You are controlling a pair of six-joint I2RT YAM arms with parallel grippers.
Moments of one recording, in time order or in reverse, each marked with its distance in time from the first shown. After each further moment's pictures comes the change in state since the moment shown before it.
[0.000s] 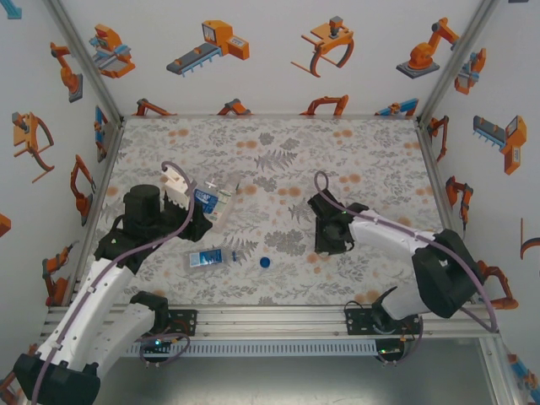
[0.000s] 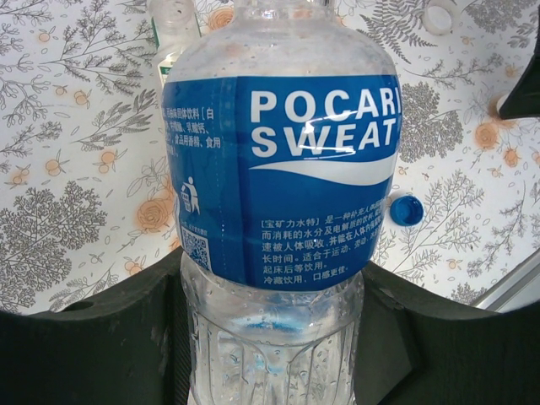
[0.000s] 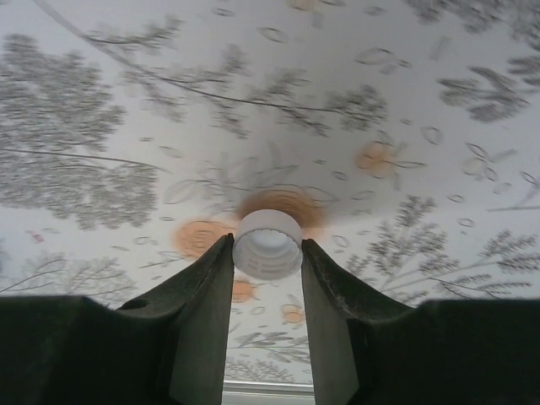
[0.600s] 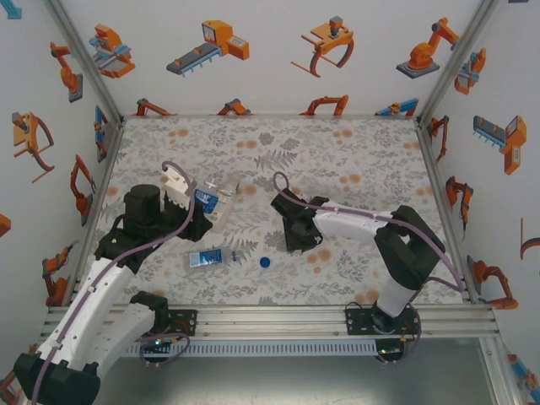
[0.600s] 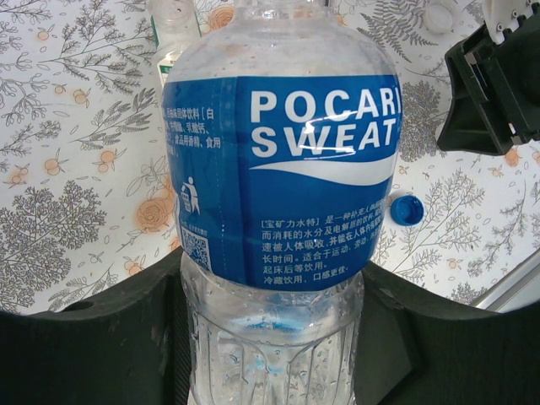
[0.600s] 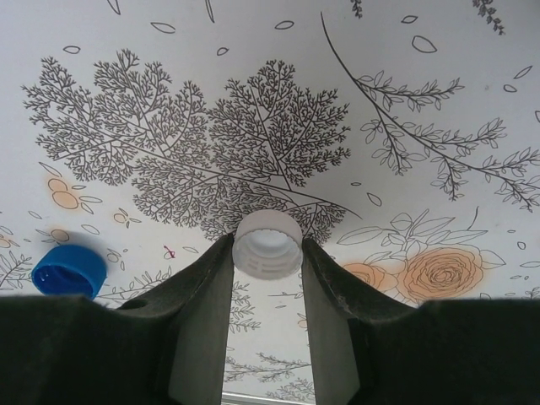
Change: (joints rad) left arm 0.000 0.002 0.000 0.000 0.000 0.000; right arm 0.177 0.257 0.222 0.008 0.003 0.001
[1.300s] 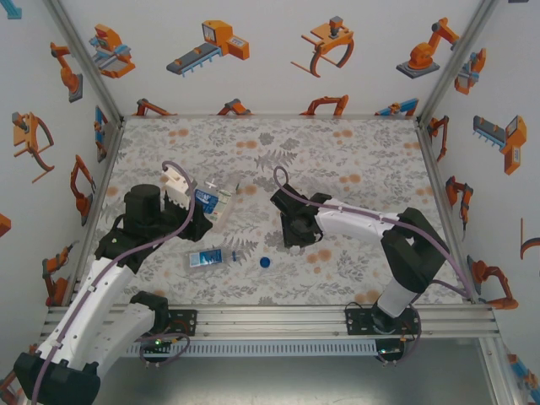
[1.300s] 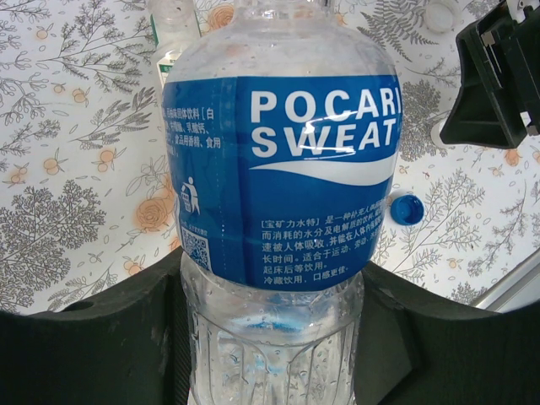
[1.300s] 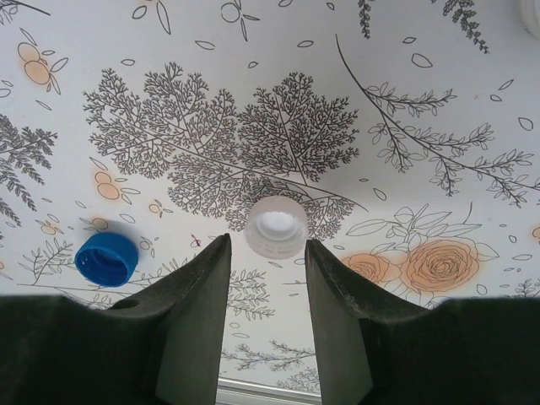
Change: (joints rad) left arm 0.000 0.003 0.000 0.000 0.000 0.000; right arm 0.000 -0.032 0.034 -0.023 0.000 0.000
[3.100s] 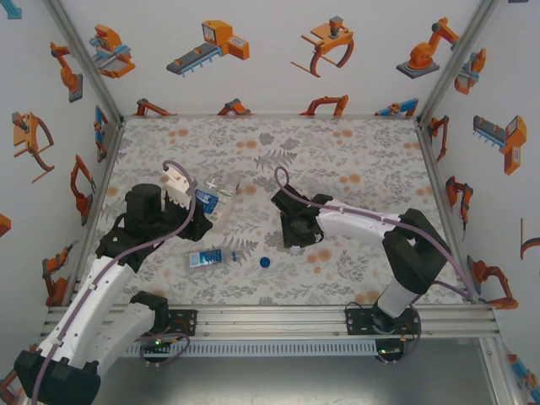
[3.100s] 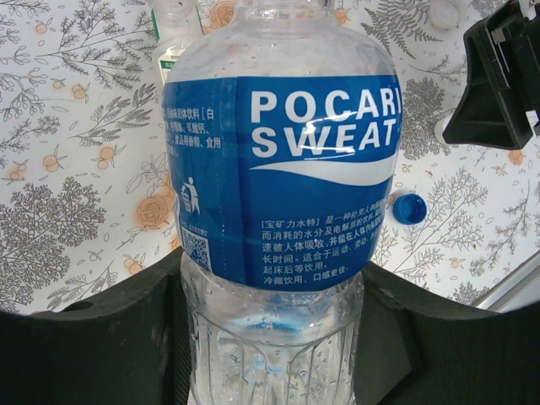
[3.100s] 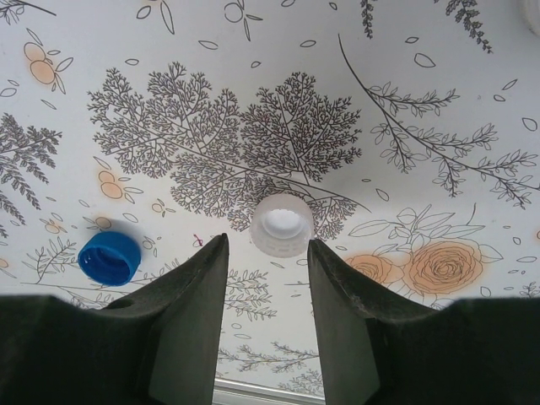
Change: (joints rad) left arm 0.001 0.011 0.000 0.000 -0.003 0.000; right arm 0.000 -0.012 -0.015 0.019 -0.003 0.003
